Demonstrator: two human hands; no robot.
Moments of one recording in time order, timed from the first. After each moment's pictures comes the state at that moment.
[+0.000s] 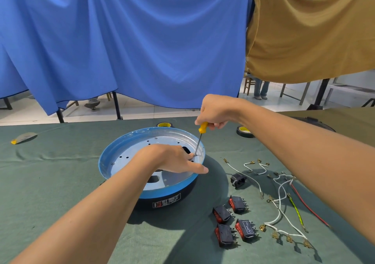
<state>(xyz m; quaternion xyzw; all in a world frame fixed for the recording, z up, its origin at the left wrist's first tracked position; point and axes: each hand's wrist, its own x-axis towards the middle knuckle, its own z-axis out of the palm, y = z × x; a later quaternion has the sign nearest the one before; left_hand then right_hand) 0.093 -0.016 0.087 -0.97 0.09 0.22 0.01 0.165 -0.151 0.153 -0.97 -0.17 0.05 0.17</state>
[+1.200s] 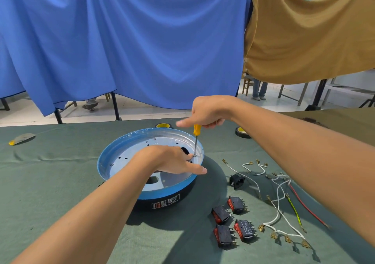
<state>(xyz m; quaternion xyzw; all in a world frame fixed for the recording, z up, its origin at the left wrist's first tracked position) 0.095 -0.013 0.085 -0.97 0.09 0.22 0.01 0.154 -0.135 0.163 -0.97 -0.20 0.07 0.07</state>
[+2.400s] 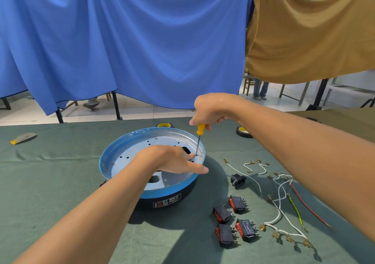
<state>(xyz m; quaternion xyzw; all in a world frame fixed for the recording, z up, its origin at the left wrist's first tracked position) 0.097 -0.012 0.083 -0.97 0.08 0.22 0.01 0.149 -0.131 0.168 -0.98 -0.20 0.02 -0.04</state>
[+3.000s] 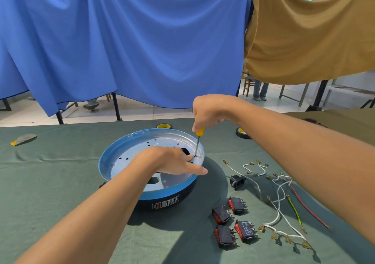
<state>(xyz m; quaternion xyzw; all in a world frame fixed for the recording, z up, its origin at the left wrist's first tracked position) 0.095 -0.014 0.084 -0.97 0.08 0.21 0.01 0.151 -0.133 0.167 -0.98 -0.21 0.03 -0.01</state>
